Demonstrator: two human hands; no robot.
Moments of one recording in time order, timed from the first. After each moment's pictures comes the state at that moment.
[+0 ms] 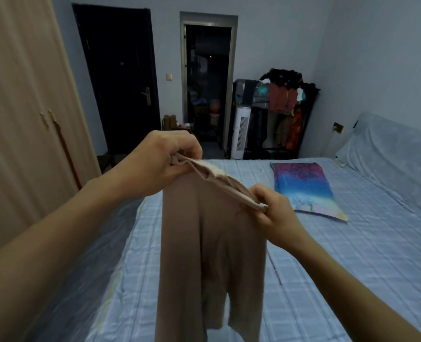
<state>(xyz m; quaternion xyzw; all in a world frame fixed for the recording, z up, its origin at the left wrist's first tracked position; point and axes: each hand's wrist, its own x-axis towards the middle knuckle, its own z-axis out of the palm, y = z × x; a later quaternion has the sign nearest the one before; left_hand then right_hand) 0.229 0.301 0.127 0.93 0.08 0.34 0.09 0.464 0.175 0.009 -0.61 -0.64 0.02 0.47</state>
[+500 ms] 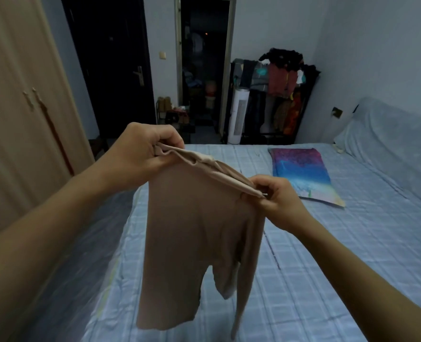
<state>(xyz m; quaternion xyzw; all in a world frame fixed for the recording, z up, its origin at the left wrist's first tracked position) 0.207 0.342 0.095 0.91 0.14 0.36 0.15 0.465 0.200 0.001 -0.58 -0.63 0.14 0.49</state>
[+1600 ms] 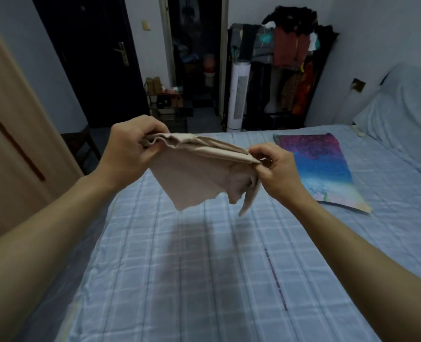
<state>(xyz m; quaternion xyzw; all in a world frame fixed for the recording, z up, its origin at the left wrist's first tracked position) 0.434 0.561 0.015 0.88 0.17 0.43 0.05 0.700 0.420 -0.049 -0.63 -0.58 0.00 0.52</state>
